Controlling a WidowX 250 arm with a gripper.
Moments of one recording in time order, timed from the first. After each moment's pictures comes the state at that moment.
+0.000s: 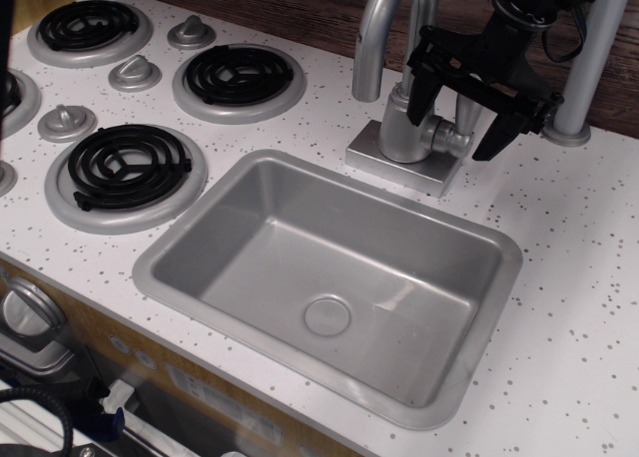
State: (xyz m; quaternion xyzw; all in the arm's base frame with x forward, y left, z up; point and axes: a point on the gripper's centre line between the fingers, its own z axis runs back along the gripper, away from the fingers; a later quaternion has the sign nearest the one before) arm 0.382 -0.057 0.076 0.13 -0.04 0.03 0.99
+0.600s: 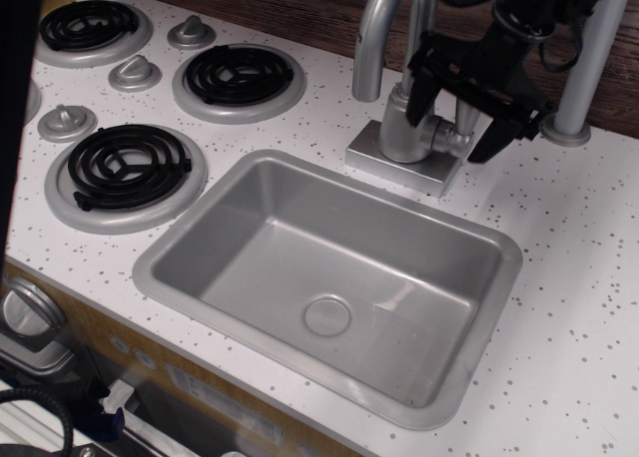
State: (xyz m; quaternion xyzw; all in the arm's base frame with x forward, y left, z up) arm 0.395 -0.058 0.073 0.16 -0.06 0.00 0.98
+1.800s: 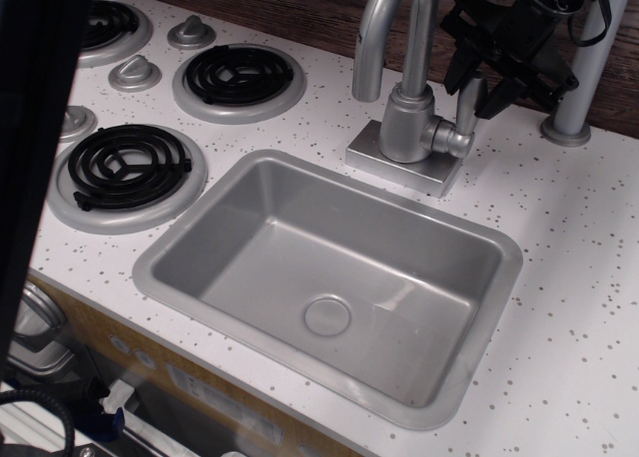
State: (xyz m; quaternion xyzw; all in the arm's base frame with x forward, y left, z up) arm 0.420 -0.063 0.080 0.18 -0.09 -0.05 0.98
